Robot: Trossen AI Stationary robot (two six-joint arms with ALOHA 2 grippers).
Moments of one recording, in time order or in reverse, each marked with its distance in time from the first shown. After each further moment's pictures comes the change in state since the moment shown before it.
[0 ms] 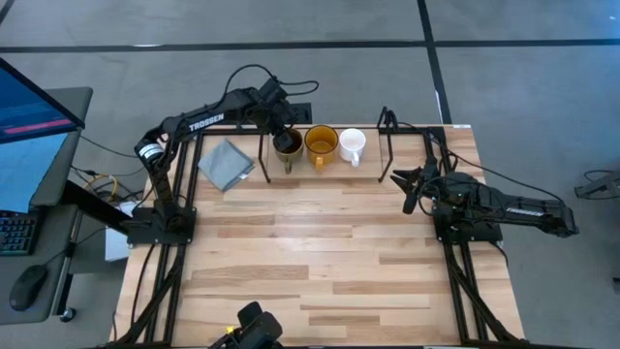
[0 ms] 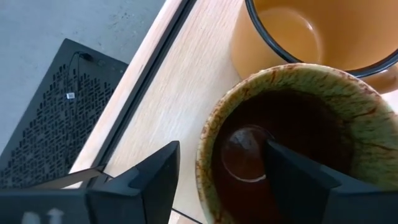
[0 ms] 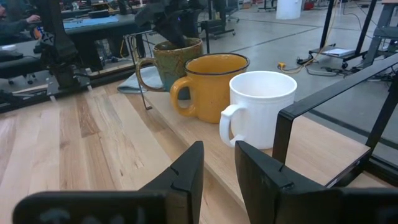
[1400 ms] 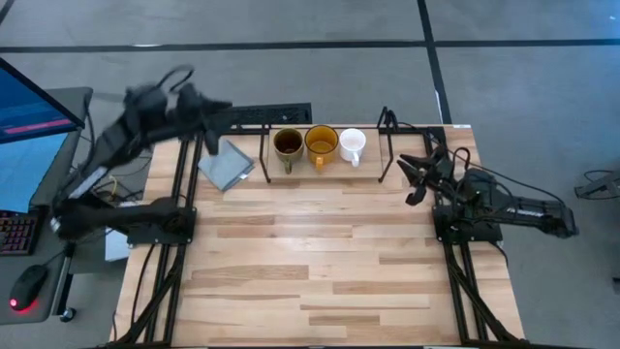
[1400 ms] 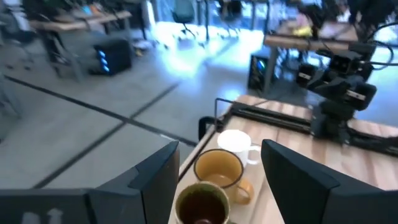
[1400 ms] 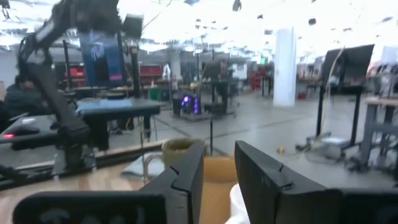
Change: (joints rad) left arm -0.057 -0.905 -0.258 0.223 0.037 -0.143; right arm -0.006 0.000 0.000 0.397 -0.003 -0.206
